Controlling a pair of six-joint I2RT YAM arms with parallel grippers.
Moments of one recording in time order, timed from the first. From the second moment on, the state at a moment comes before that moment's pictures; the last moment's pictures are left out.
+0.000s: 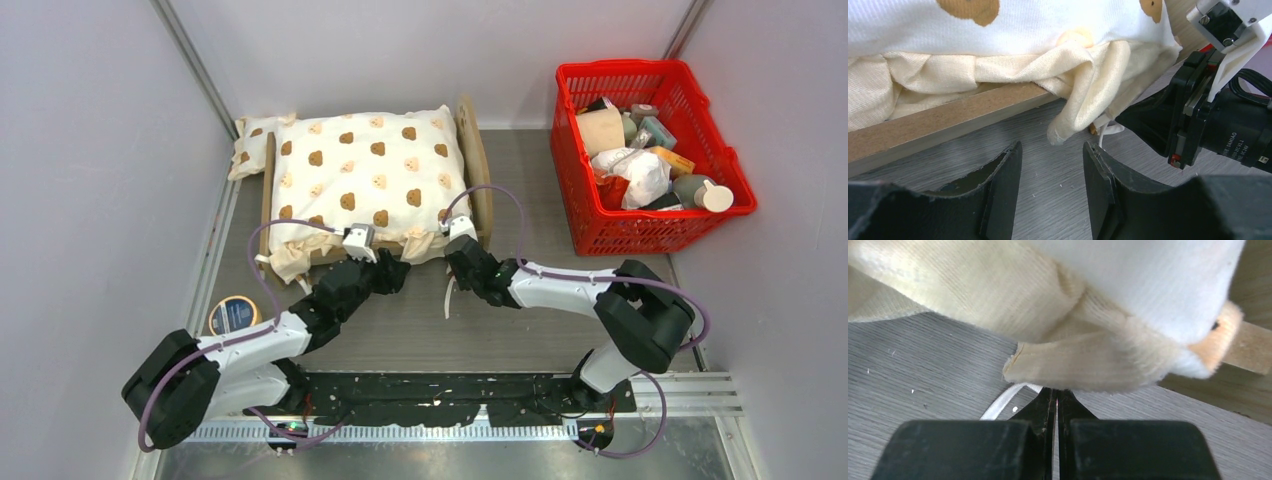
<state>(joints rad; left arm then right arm) -0.75 1.09 0.33 0.50 -0.21 -0.50 0.87 1.55 0.79 -0.07 0.41 0.28</state>
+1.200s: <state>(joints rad) -0.75 1.25 0.40 0.53 0.03 -0.56 0.87 1.43 0.51 0.52 0.27 -0.27</state>
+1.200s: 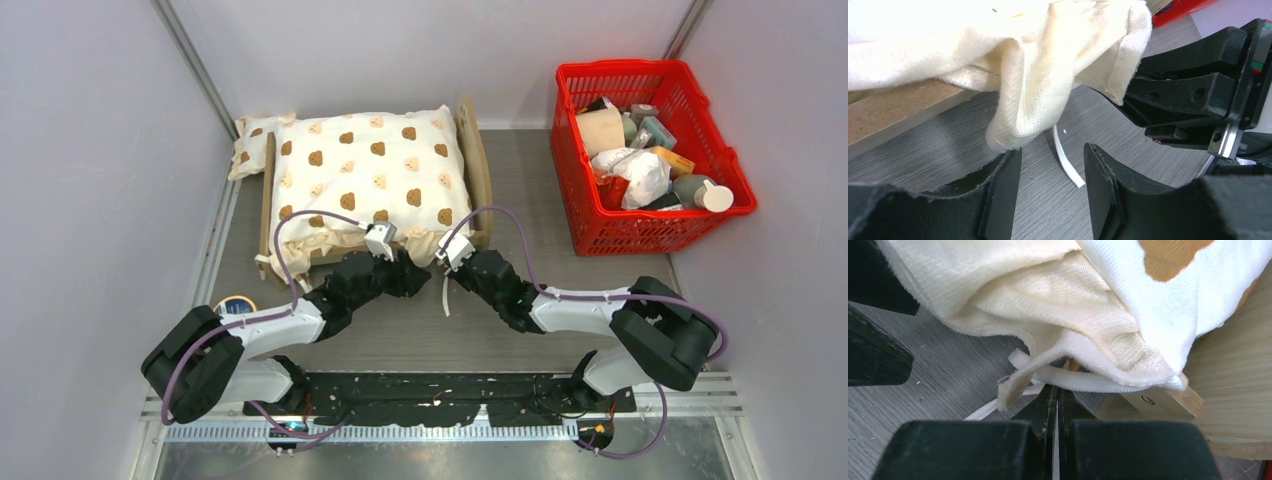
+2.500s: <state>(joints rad) -0.83 1.34 0.83 0.18 -0.12 -0.38 0.87 1.30 0.33 0.76 0.17 -0.33</state>
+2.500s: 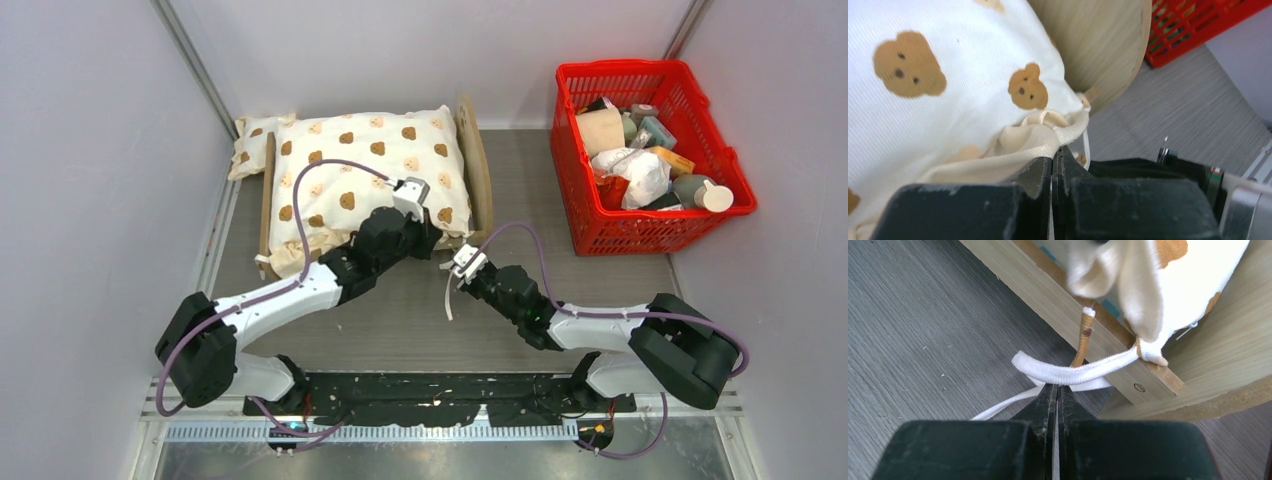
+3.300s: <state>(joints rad) -0.76 1.39 1.16 -0.32 0.00 -0.45 0.87 1.32 0.29 0.96 0.09 -0.52</state>
